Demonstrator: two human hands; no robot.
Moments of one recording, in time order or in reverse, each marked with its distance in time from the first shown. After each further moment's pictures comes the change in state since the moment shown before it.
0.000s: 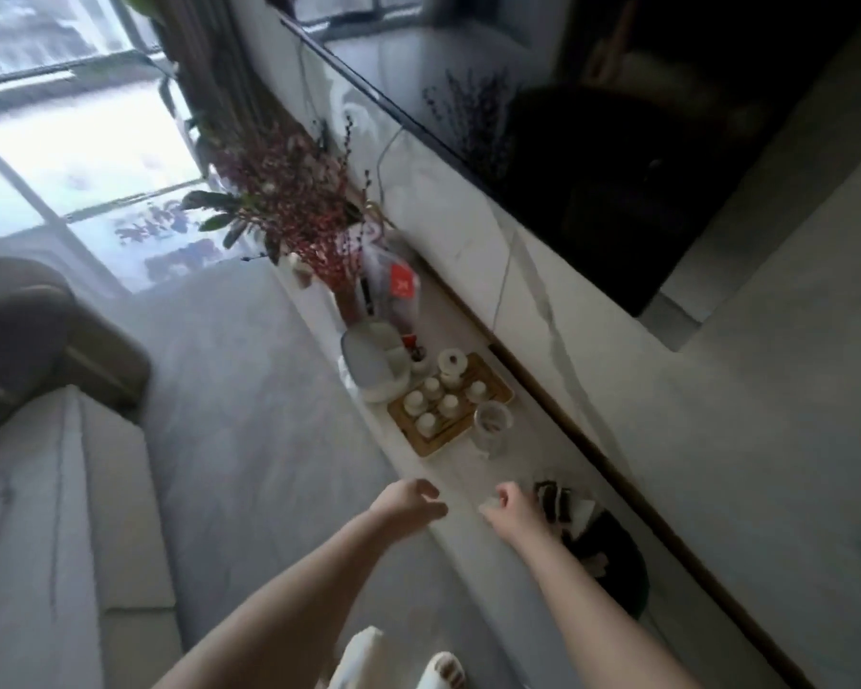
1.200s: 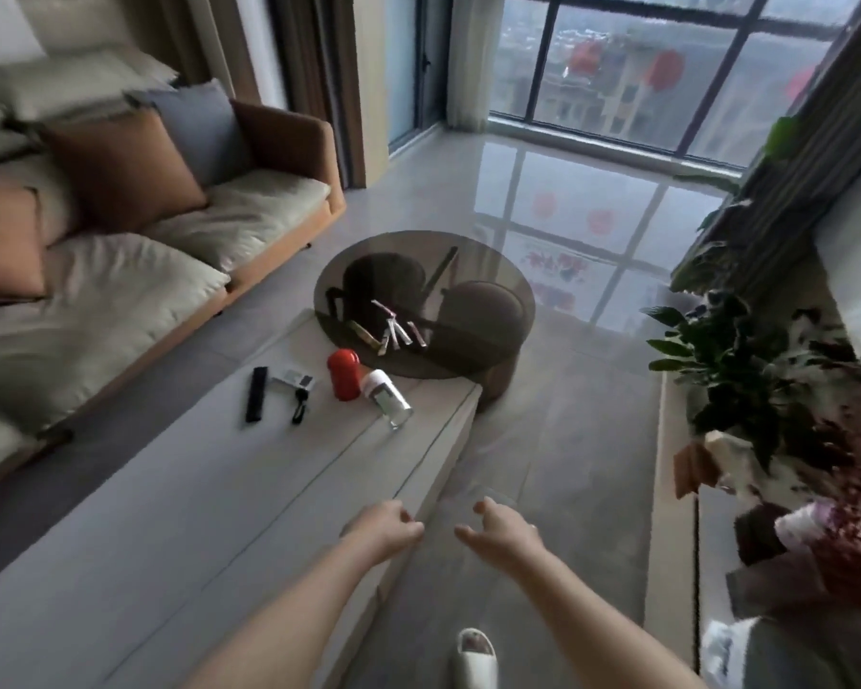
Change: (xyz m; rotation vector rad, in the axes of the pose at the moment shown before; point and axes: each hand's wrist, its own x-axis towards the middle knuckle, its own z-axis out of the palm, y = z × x) left_hand -0.133 -0.439 -0.341 -0.469 0.574 -0.556; right_hand -0.069 -0.475 0.420 -1.081 -0.352 -0.876
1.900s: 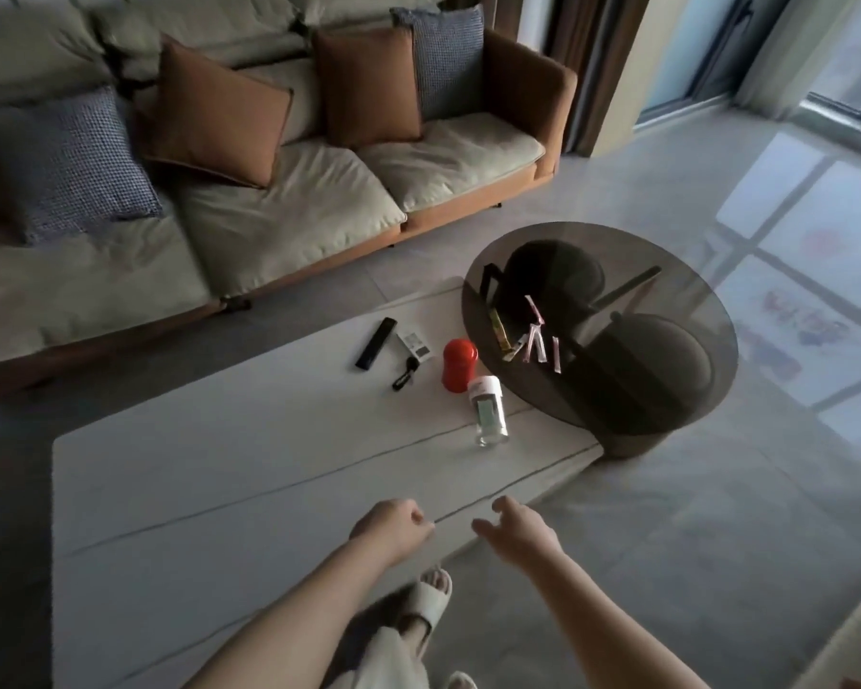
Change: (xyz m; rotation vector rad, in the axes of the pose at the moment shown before) left_hand 0.072 0.004 -0.040 -0.390 0.148 -0.400; right_hand 0.170 -0.062 -0.053 -0.232 -0.237 -0.330
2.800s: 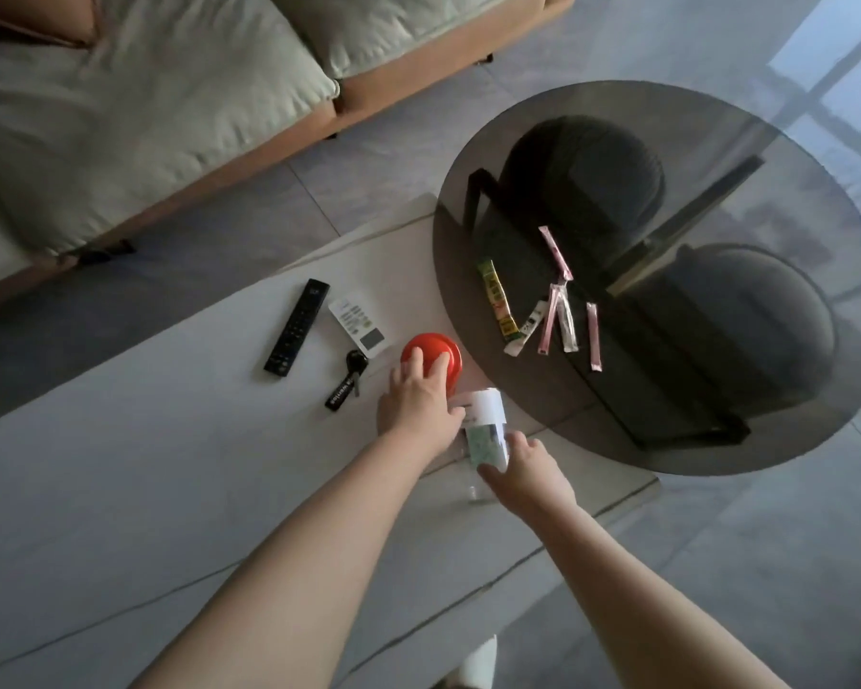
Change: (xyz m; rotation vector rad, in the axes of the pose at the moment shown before) left_hand 0.404 0.122 -0.048 0.241 0.251 0.172; right_hand 0.369 0.010 -0.039 0.008 -0.002 0.116
